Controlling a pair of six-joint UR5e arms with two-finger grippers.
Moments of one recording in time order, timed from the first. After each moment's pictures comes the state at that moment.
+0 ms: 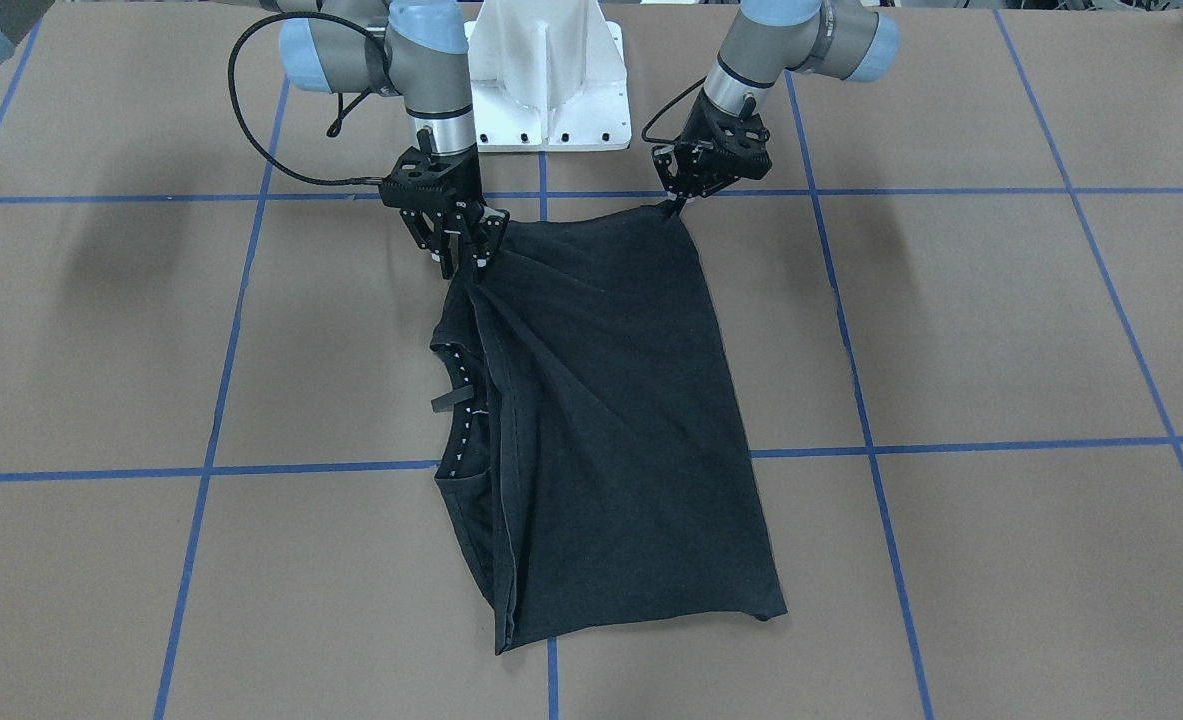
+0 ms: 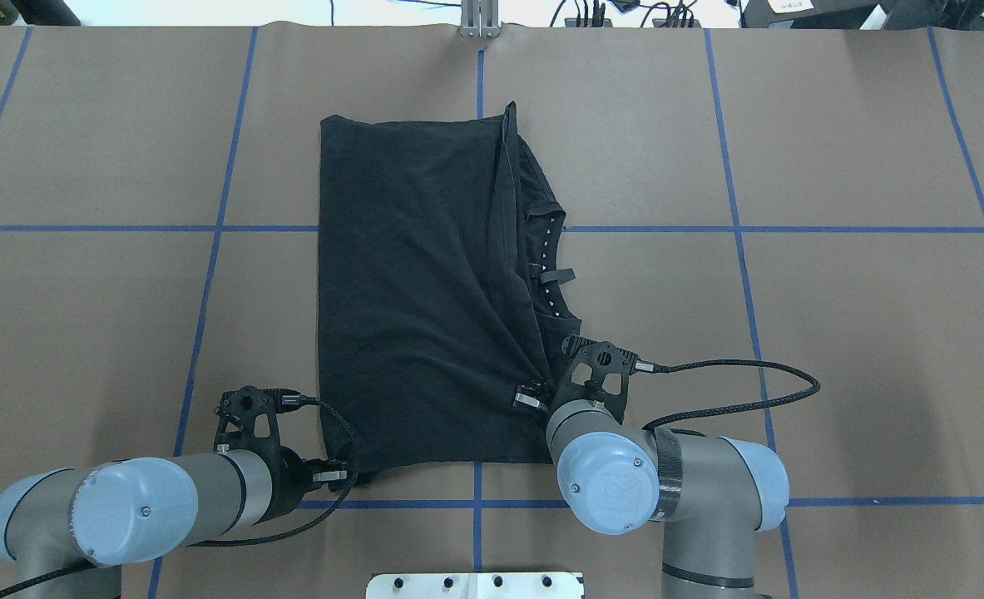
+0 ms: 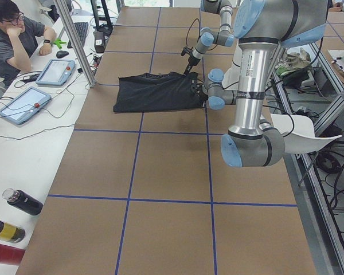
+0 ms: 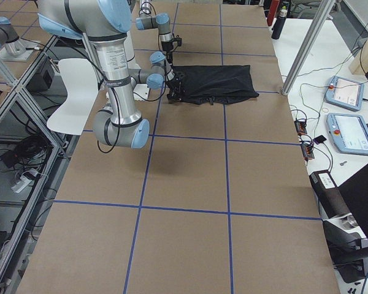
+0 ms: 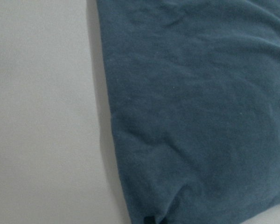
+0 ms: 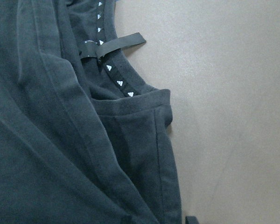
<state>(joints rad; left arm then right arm) -0.18 -1.72 -1.95 -2.13 -1.53 -1.48 0.19 -1.13 1.80 -1.41 1.25 1.73</state>
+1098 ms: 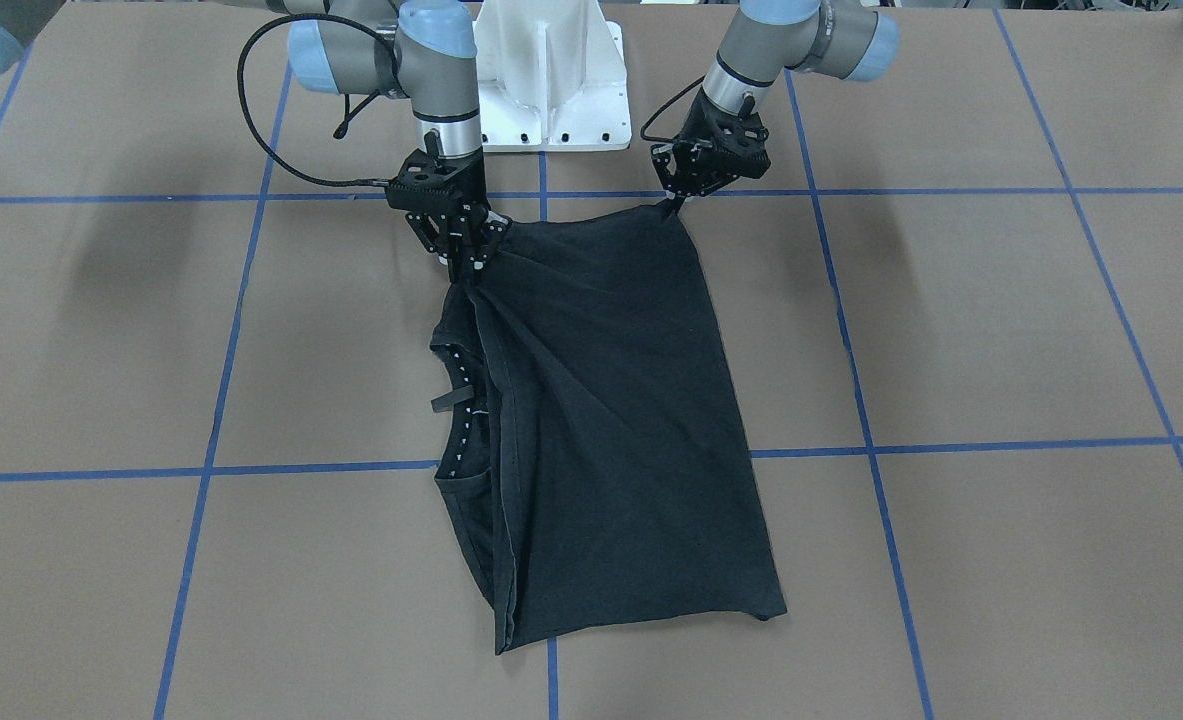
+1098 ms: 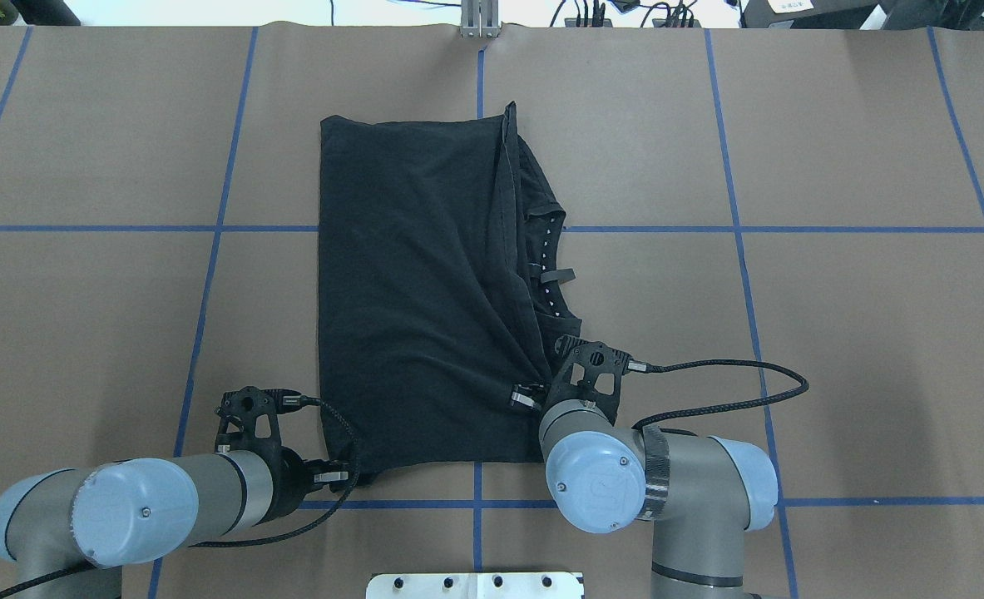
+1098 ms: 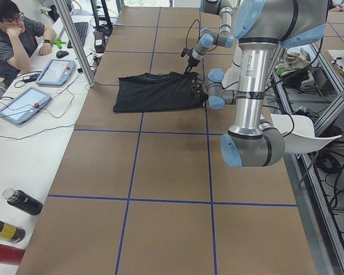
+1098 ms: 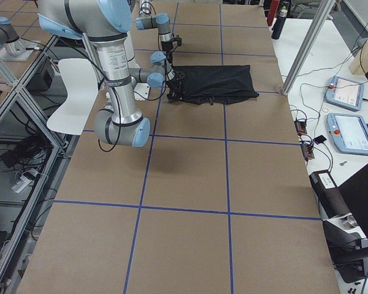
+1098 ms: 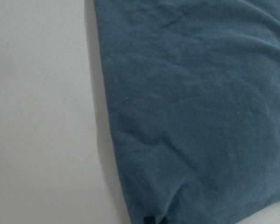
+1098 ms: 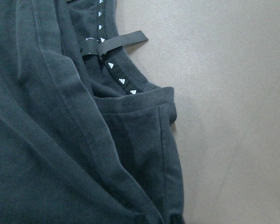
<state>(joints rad) -0.18 -1.72 -1.95 -2.13 -1.53 -1.48 0.19 -1.11 1.79 -1.44 1.25 1.73</state>
